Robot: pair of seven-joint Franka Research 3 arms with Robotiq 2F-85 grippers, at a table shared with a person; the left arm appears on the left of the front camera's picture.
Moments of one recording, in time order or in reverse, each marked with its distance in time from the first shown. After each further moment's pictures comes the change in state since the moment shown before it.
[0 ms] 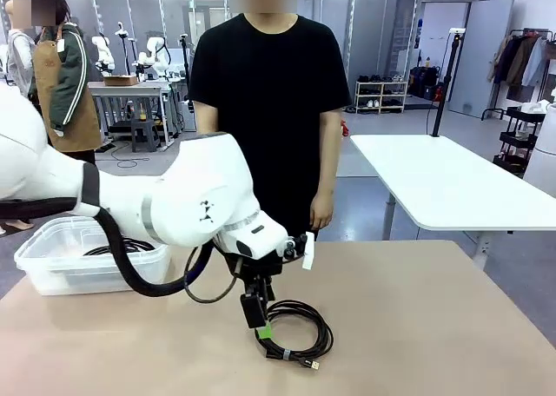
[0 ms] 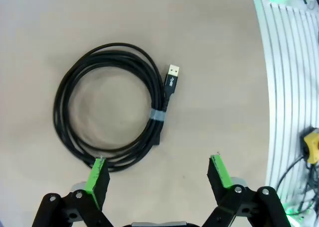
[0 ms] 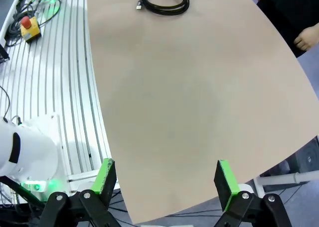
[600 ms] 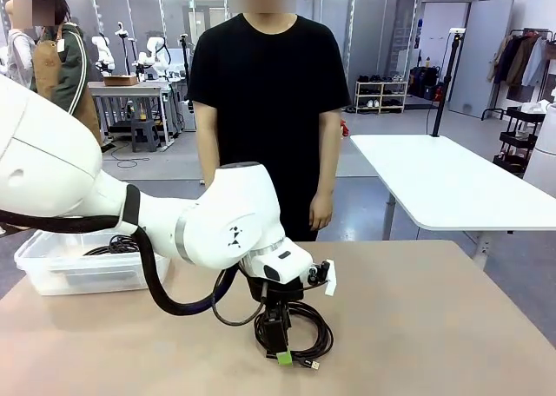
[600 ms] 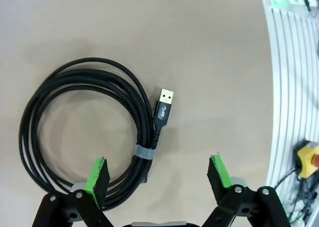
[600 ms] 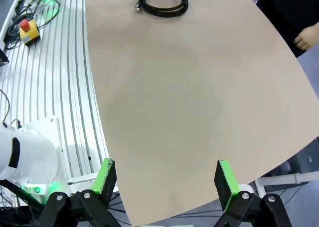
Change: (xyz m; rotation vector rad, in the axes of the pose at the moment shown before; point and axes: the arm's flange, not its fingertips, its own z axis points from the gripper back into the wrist) left arm 0.020 0.003 -0.055 -0.079 0.030 0.053; right arm 0.003 -0.002 -0.002 -0.001 0.003 -0.010
